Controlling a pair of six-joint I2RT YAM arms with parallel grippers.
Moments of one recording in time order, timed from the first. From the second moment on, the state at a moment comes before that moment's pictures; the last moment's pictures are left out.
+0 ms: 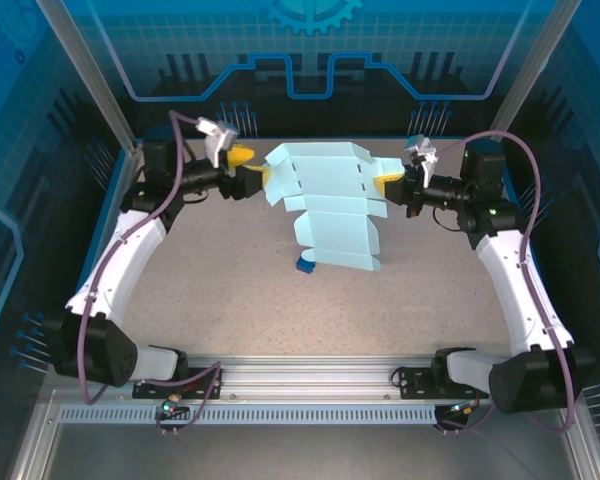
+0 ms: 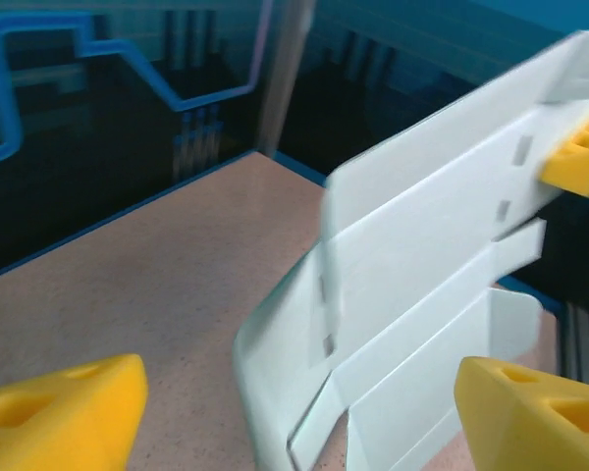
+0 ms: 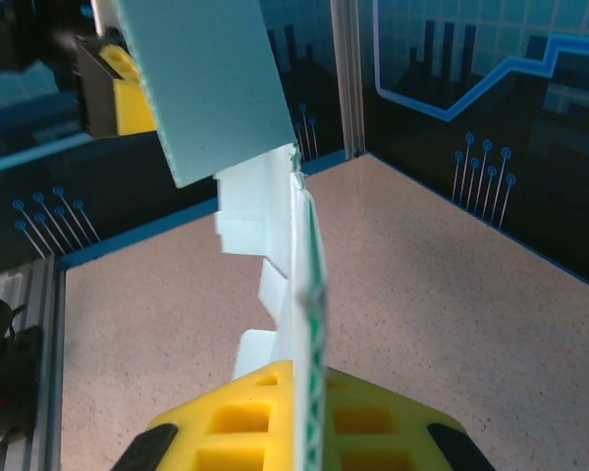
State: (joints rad) left arm -0.10 1.34 1.26 -0.19 0.86 -0.05; right arm 0.06 1.20 1.22 -0.40 -1.00 -0.17
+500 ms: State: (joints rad) left arm -0.08 1.37 1.14 0.20 0.90 -0.39; right arm 0.06 1.13 1.14 -0.11 -1.03 0.16
